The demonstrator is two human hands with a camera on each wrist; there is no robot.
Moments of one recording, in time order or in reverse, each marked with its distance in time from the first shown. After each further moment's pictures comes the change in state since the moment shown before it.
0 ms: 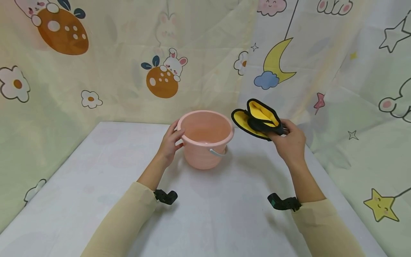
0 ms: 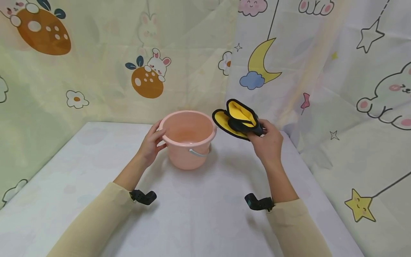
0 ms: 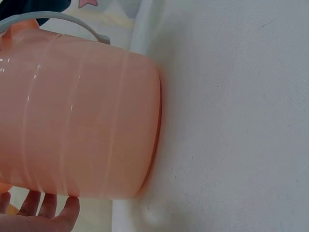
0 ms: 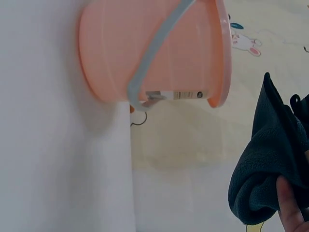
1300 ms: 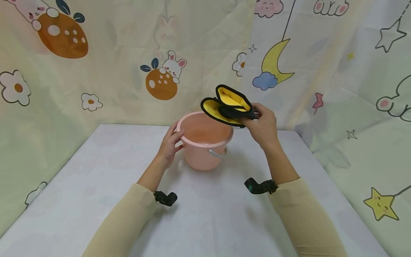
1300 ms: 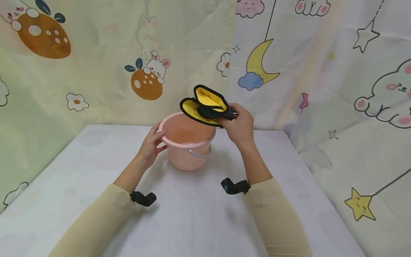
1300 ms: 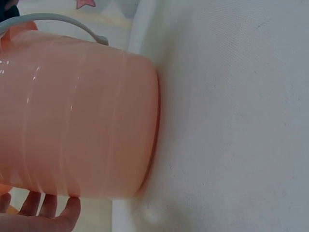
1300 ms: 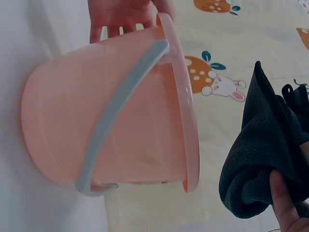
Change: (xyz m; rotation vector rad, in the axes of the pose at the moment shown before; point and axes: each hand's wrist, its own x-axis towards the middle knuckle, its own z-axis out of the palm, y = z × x) left_hand -0.001 0.001 0.002 0.015 0.018 -0.025; right_hand 0.021 -0.059 0.044 0.219 -0.144 -0.119
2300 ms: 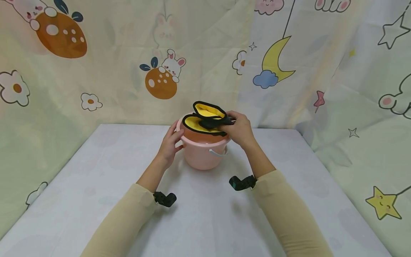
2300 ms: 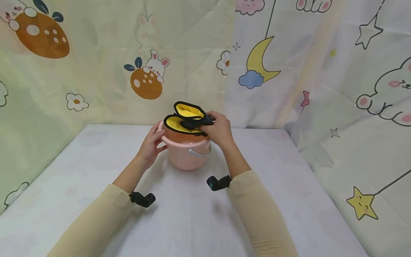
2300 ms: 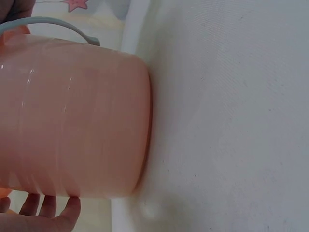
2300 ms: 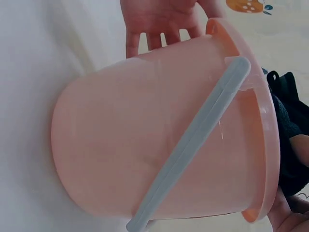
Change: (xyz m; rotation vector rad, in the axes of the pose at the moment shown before) left_hand 0.000 0.000 -0.002 0.069 -0.022 -0.003; right_hand 0.009 0.009 0.055 -0.015 -0.262 0.151
